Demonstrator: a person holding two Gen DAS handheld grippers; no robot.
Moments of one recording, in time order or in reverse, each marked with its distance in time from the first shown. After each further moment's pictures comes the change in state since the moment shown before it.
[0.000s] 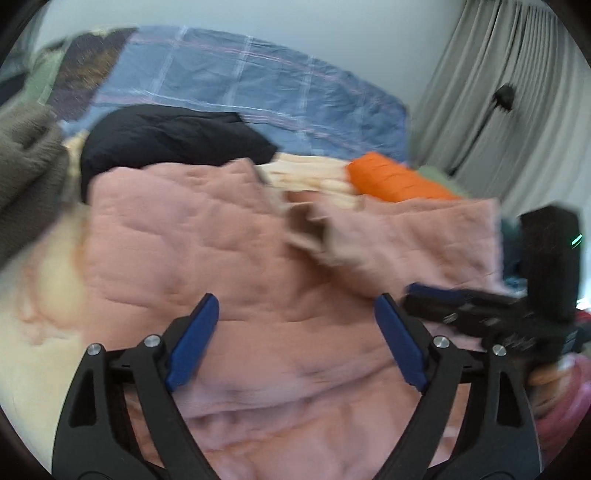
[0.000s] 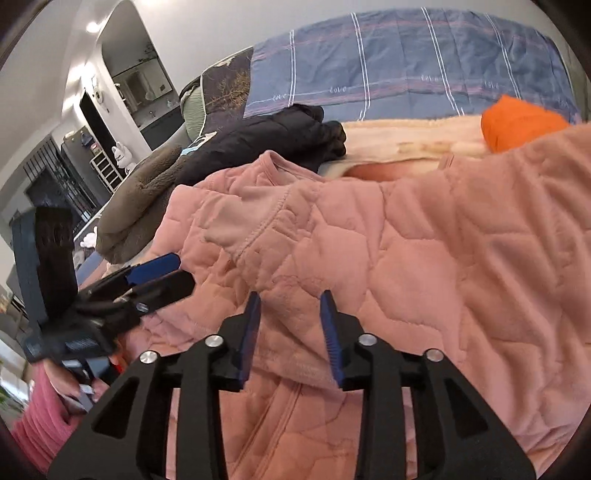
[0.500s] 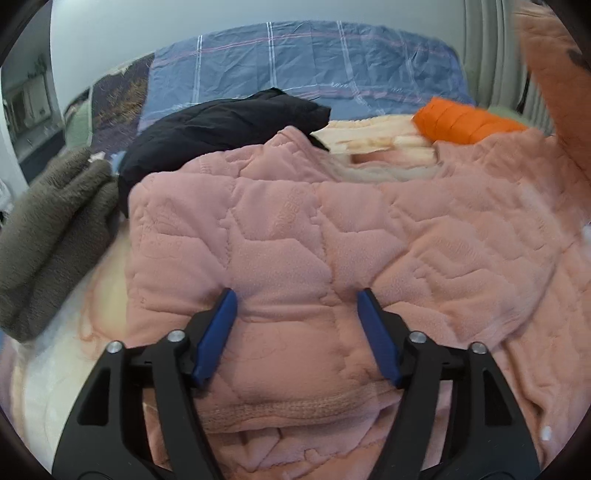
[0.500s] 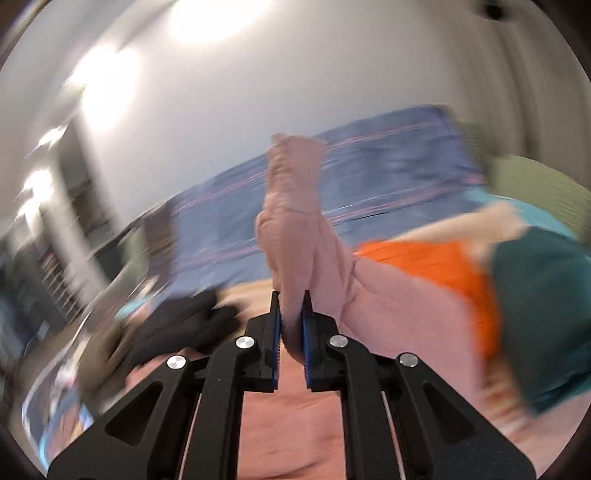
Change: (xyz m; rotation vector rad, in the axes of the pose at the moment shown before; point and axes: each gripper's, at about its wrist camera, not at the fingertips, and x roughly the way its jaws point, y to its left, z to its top) left arm 0.034 -0.008 -0.013 0.188 0.078 0.429; right arm -0.143 -0.070 0.079 0.092 -0.423 -0.130
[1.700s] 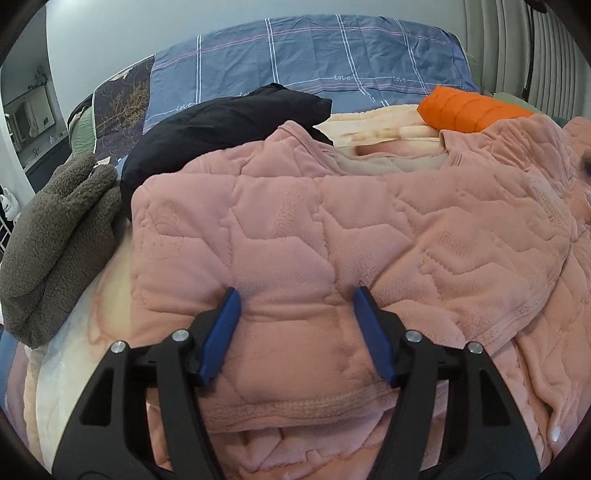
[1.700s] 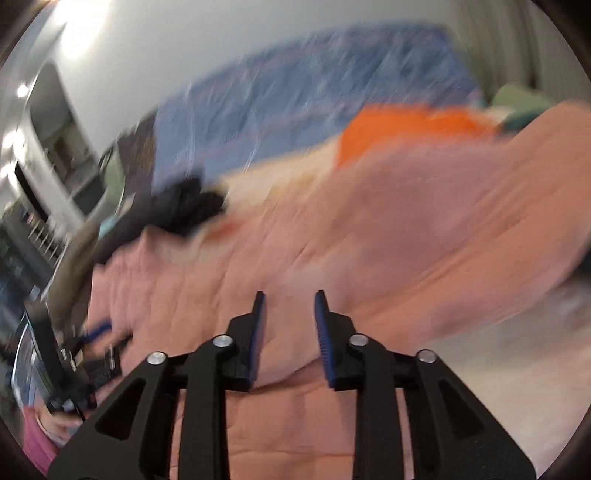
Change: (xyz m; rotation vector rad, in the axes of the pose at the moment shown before) left arm 0.012 -0.012 -0.003 0.060 0.032 0.098; right arm -0.003 -0.067 -0.055 0.108 0.154 -0.263
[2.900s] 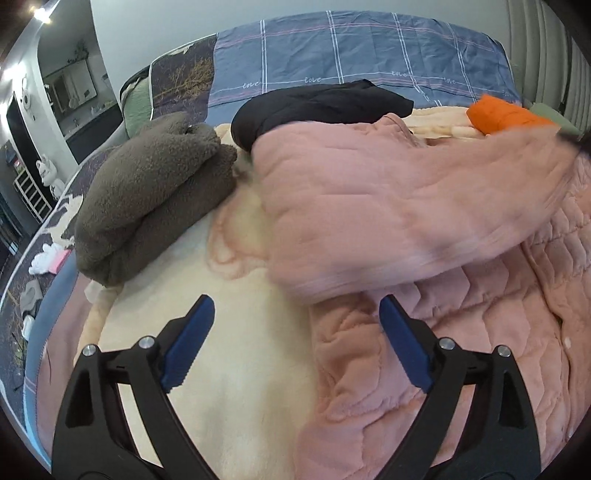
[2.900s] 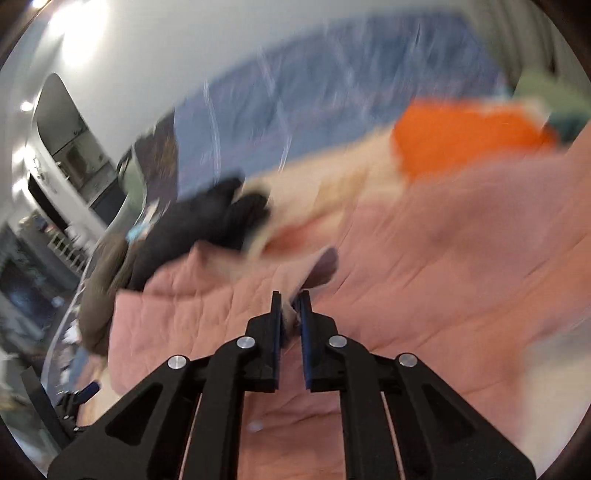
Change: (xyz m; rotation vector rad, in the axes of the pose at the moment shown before) left arm -0.080 0.073 -0.036 -0.091 0.071 0.146; right arm 0.026 0.084 0.006 0.015 0.080 0.091
